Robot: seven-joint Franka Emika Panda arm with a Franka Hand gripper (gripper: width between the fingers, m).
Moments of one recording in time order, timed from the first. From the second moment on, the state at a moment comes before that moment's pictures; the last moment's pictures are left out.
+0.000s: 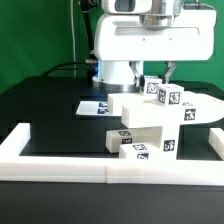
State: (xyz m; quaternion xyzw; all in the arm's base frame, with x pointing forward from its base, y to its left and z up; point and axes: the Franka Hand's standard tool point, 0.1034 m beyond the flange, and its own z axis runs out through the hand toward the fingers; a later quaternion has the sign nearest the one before) arm 0.527 0.022 0.114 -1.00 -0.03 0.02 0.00
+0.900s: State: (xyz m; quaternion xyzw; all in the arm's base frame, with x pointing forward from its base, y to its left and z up) arm 0.528 0.027 0.114 -0.97 0.23 0.02 0.00
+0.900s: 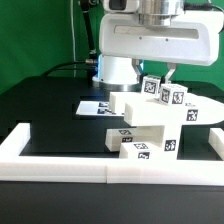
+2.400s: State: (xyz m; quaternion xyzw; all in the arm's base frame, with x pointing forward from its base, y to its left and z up) arm 0.531 0.034 0.114 -0.89 0.46 0.02 0.03
